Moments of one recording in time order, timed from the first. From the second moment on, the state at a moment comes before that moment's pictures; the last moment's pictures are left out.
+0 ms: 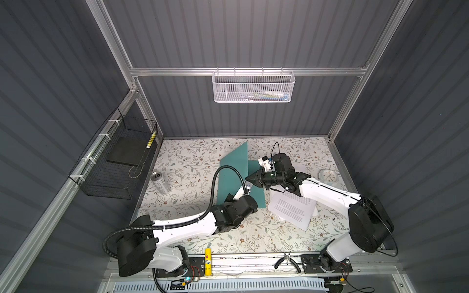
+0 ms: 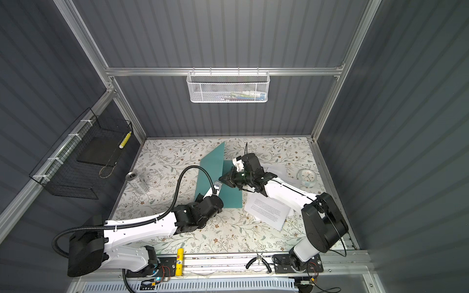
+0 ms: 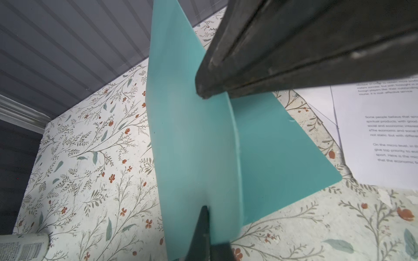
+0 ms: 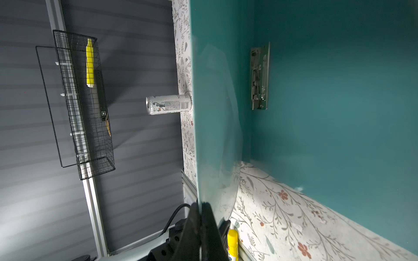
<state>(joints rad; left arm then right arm) -1.14 1.33 0.81 -0.28 -0.74 -0.25 0.59 1.56 1.02 -0.01 -0.63 1.11</state>
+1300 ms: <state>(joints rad) -1.14 1.08 0.86 -0.50 -0.71 -0.67 0.48 1.78 0.97 0.12 -0.71 1.00</state>
